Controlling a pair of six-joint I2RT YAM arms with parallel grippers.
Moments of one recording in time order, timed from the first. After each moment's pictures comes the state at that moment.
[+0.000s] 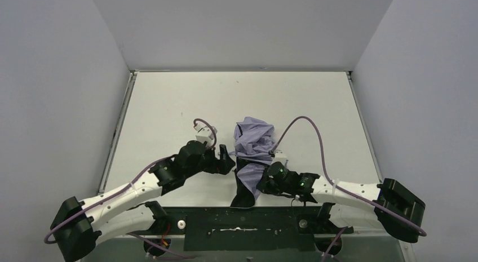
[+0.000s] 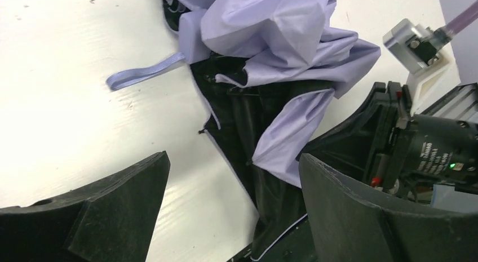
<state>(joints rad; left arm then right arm) -0.88 0.91 0.53 -0.15 -0.10 -0.65 1.01 1.10 0.39 -0.13 0.08 0.91</state>
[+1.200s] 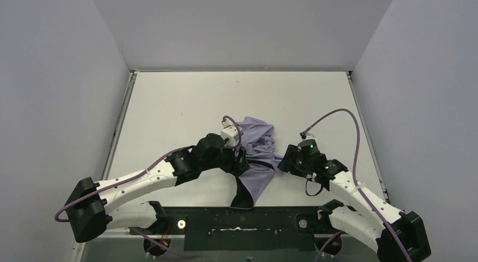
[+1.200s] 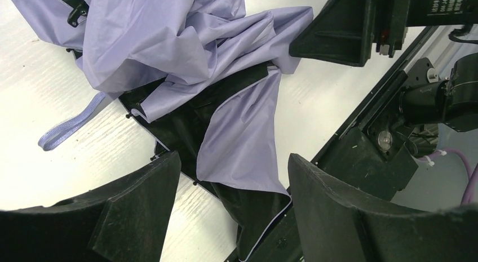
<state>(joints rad) -0.98 1.18 0.78 -0.17 0.02 -0.45 0.51 0.91 0.48 -0.49 0.01 0.71</state>
